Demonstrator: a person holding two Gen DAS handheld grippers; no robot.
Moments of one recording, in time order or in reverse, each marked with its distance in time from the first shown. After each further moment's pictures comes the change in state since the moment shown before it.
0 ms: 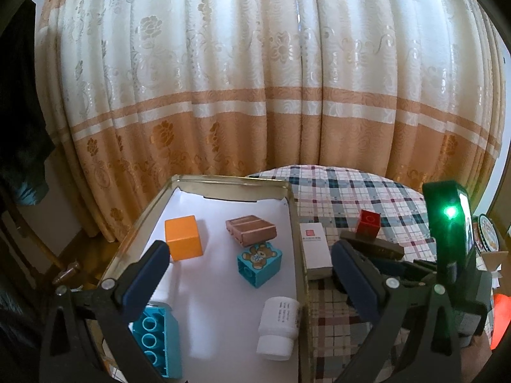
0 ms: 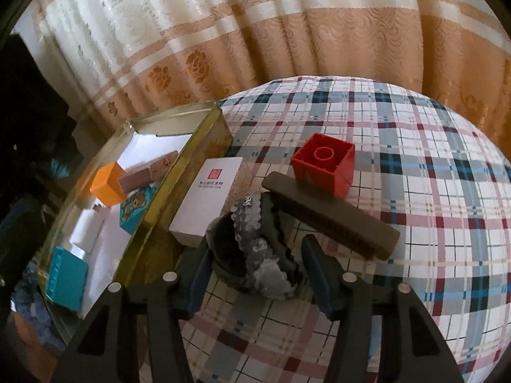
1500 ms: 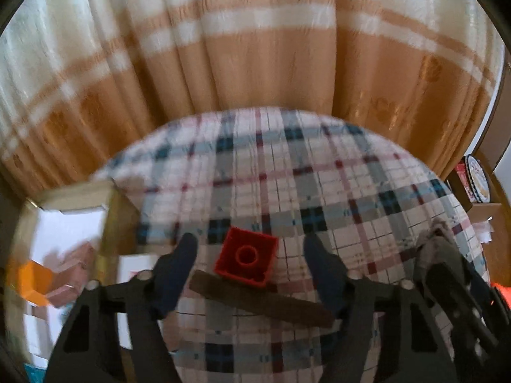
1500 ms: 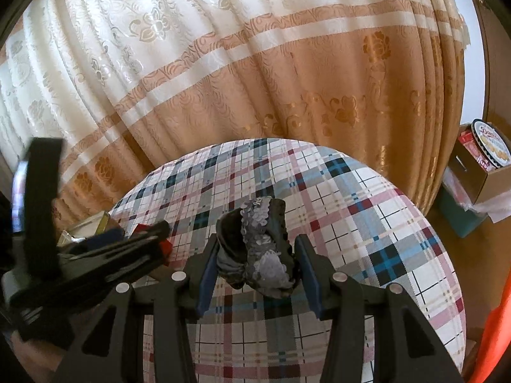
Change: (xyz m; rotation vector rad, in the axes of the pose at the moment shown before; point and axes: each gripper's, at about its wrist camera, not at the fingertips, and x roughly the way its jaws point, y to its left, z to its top) left arm 0.137 -0.165 0.022 0.172 0.358 -0.137; right arm -0.094 -0.127 -0.024 0.363 -0.286 -0.238
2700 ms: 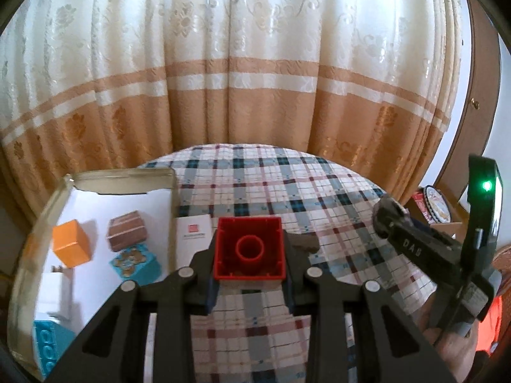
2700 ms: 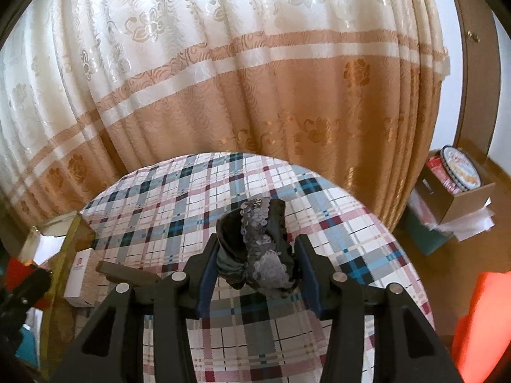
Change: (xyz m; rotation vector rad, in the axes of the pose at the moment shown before) left arm -0.108 0.064 -0.063 -0.043 -0.254 -0.140; right arm -0.010 0.013 0.000 -0.079 -0.080 -0.195
